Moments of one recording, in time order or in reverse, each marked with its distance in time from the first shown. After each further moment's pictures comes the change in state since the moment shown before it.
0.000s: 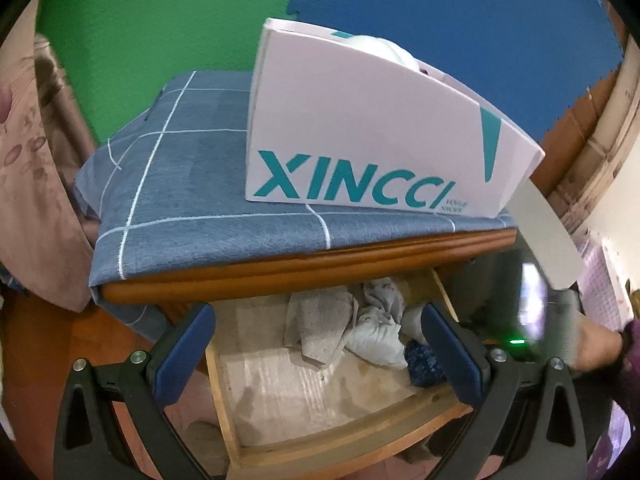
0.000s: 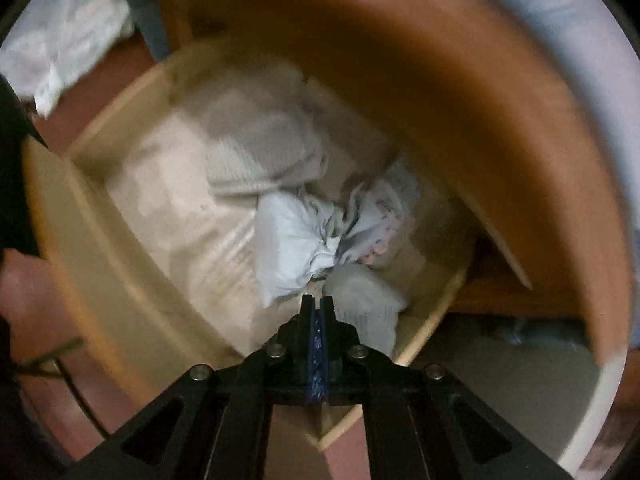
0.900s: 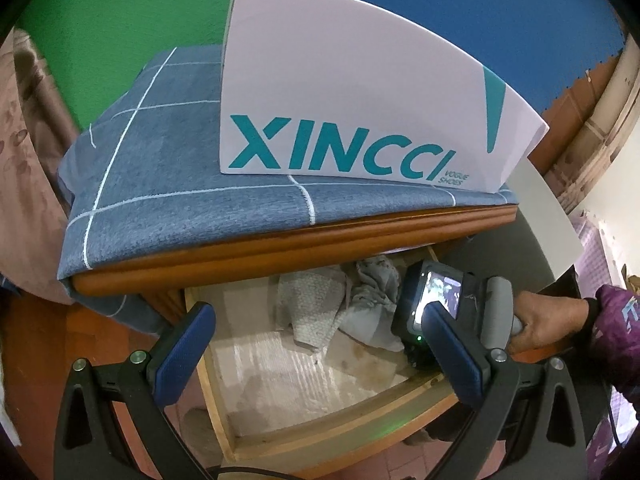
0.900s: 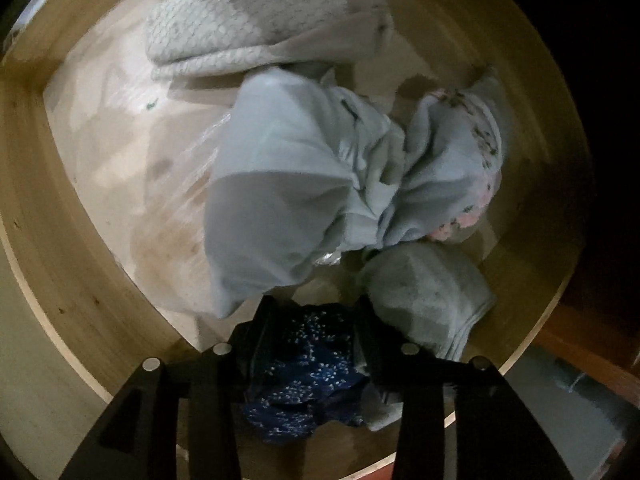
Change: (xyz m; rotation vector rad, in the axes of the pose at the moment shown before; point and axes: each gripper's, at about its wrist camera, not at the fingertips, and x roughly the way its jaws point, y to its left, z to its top) left arm 0.021 -0.002 -0.002 0.007 0.091 -0.033; right arm 0.097 0.008 0.009 -0.106 0.294 0.050
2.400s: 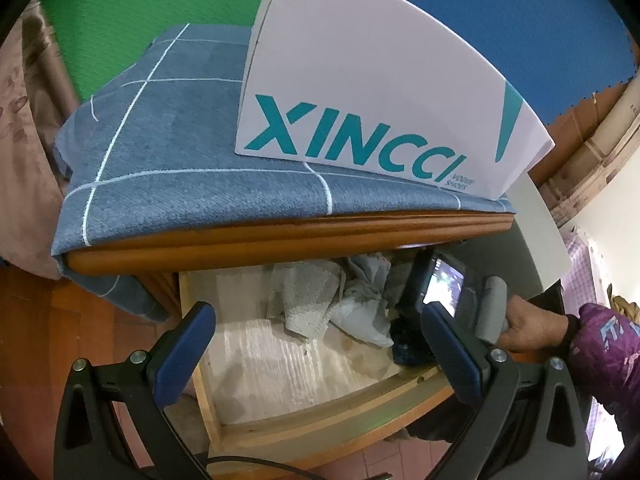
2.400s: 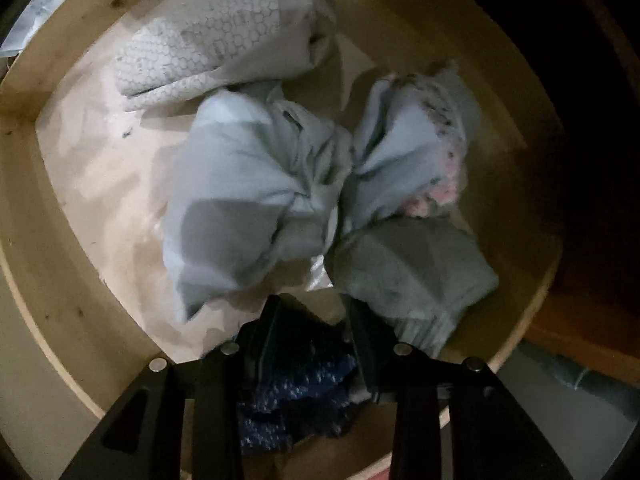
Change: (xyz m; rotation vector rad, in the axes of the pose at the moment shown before) left arm 0.003 0.013 0.002 -0.076 0.041 -0.048; right arm -0.024 -0.012 -0.047 0.041 -0.071 -0.019
